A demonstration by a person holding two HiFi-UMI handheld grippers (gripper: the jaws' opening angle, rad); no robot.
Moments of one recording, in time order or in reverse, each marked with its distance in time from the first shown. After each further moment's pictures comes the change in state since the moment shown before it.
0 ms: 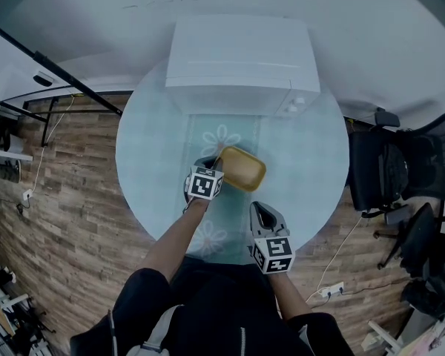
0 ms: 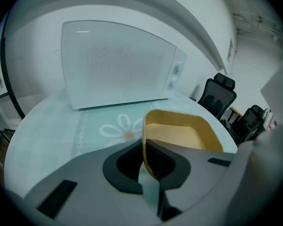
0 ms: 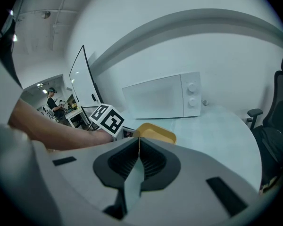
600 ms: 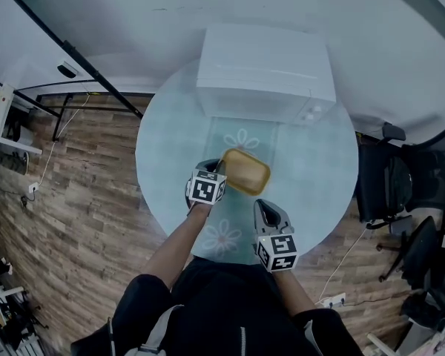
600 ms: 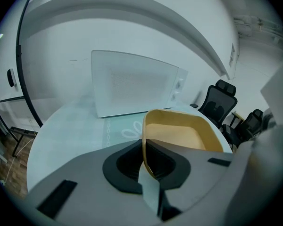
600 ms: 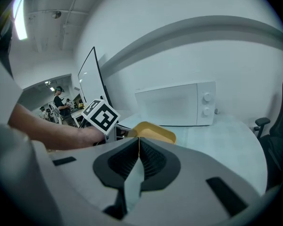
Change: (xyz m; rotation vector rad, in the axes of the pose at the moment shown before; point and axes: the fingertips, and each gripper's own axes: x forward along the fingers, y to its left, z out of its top) left arm -0.083 0.032 0.009 -0.023 -0.057 0.049; right arm 0.004 0.056 0.023 -0.066 -0.043 0.057
